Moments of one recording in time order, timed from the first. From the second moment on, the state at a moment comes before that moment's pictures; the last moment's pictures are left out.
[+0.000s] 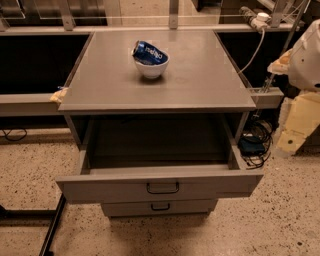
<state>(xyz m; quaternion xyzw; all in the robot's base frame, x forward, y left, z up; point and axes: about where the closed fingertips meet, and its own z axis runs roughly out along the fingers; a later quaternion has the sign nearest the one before) 0.438 -0.217 0.976 -0.60 0.78 -0.03 0.16</state>
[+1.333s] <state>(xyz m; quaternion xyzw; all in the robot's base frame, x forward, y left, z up) 0.415 -0.194 0.806 -0.59 0.76 0.11 0.25</state>
